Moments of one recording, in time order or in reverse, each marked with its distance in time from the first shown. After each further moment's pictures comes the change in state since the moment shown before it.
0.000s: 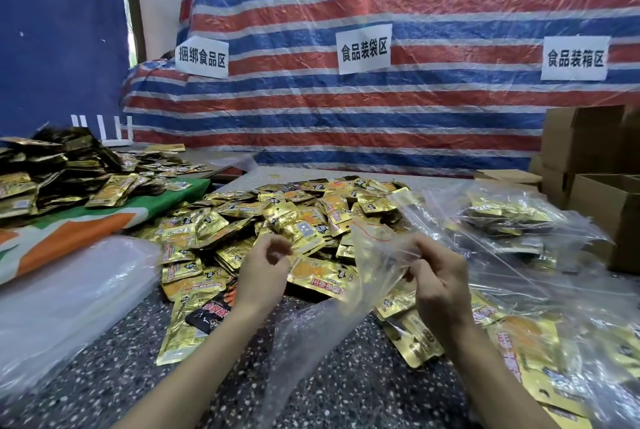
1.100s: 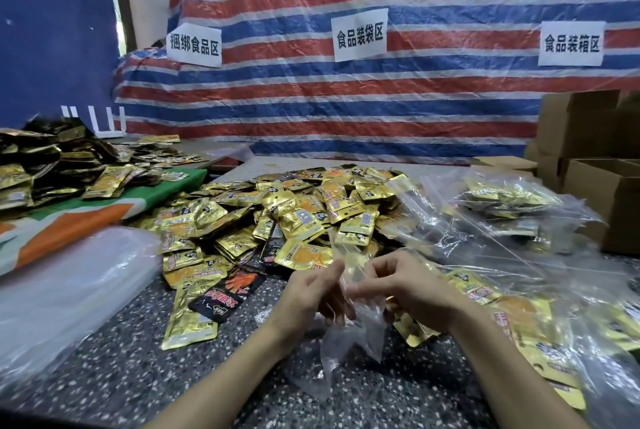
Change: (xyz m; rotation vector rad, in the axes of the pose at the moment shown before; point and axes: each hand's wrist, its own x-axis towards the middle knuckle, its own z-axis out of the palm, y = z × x) left_hand -0.057 0.014 0.022 -0.422 -0.579 -0.007; right_hand -0.002 -0.010 0.006 0.227 -0.682 0.672
